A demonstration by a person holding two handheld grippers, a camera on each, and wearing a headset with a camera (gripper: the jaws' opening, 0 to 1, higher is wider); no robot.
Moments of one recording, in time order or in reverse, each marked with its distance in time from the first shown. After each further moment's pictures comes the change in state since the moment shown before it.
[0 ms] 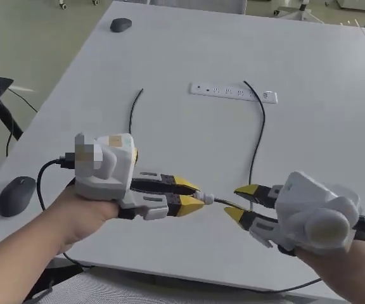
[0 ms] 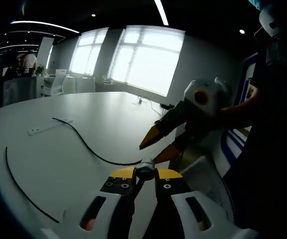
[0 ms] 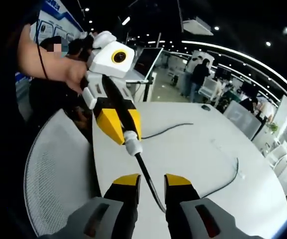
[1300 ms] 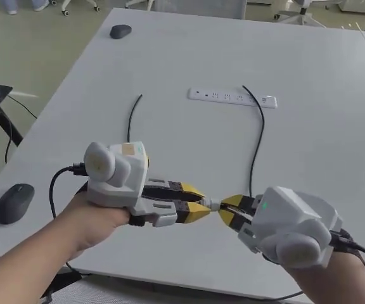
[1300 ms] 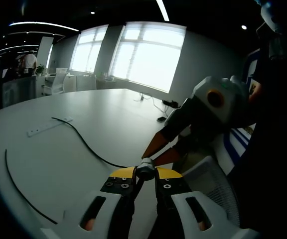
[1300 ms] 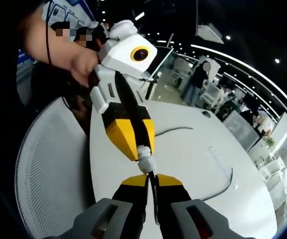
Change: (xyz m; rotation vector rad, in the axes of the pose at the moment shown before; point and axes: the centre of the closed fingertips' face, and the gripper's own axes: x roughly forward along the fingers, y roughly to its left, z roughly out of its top) left arm 0.019 0.003 0.003 0.014 0.023 0.020; right arm 0.006 -0.002 0.000 -0.087 0.013 -0.003
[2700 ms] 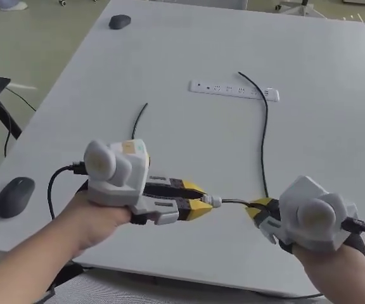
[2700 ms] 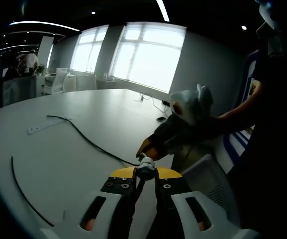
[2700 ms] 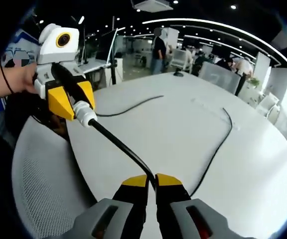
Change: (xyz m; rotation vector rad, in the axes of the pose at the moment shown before) left arm -0.002 -0.002 -0.007 -0.006 -0.003 -0.001; right arm 0.008 -0.025 -0.090 0.476 0.160 -0.119
